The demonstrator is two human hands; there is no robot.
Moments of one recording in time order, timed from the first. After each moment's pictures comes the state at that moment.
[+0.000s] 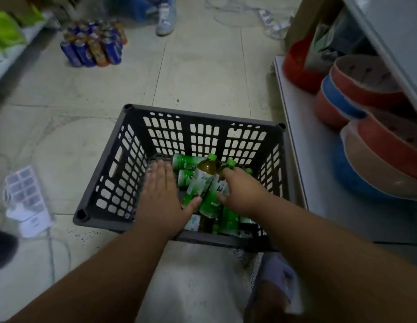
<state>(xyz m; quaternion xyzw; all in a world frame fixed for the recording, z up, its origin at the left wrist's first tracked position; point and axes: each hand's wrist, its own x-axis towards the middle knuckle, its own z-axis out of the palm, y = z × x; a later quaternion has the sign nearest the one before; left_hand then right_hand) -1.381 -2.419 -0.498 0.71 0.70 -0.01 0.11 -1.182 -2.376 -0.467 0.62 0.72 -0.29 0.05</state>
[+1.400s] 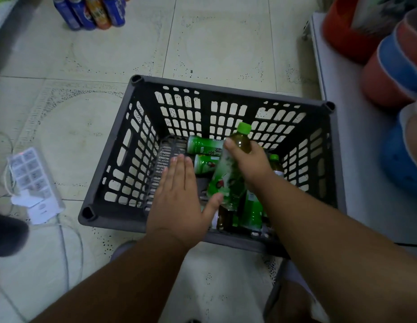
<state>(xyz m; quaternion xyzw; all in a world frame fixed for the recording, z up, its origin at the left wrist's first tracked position) -1.390 -2.416 -0.508 0.71 0.69 0.03 0.17 -1.224 -2.319 -0.543 0.67 0.34 -0.58 -0.32</state>
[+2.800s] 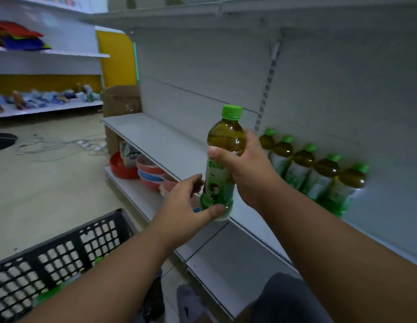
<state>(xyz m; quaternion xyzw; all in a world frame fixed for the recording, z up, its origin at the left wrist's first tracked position) -1.156 -2.559 -0.197 0.83 0.20 0.25 0.46 -1.039 -2.656 -0.116 0.64 0.36 -0.18 -0.65</state>
